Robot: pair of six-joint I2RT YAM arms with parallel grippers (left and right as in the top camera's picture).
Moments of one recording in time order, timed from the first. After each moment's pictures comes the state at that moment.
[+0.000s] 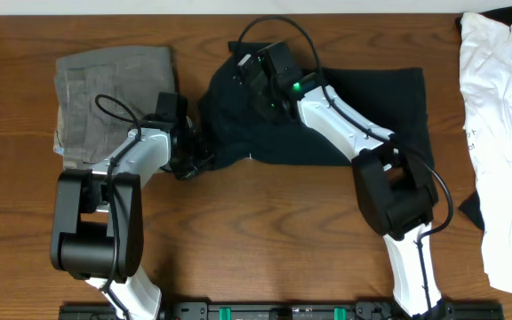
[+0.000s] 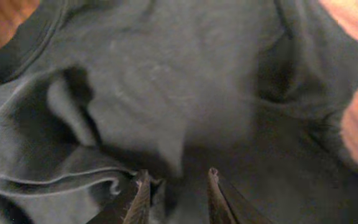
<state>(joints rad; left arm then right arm) -0.11 1.86 1.04 -0.56 0.36 -0.65 0.52 2.26 1.75 -0.44 -0.10 -0.32</state>
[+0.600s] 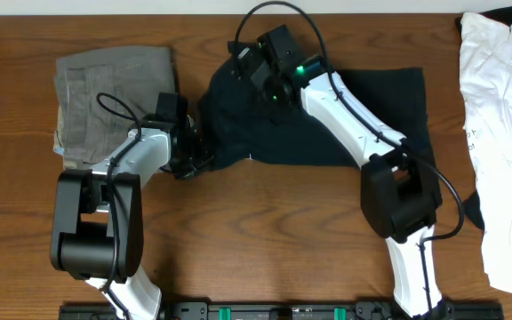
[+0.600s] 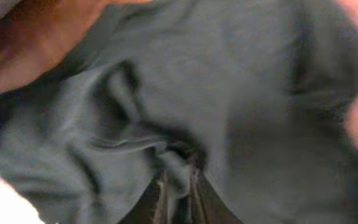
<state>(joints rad) -0.11 1.86 1.04 -0.56 0.35 -0.59 0.53 2.24 1.90 -0.74 -0.21 -0.33</state>
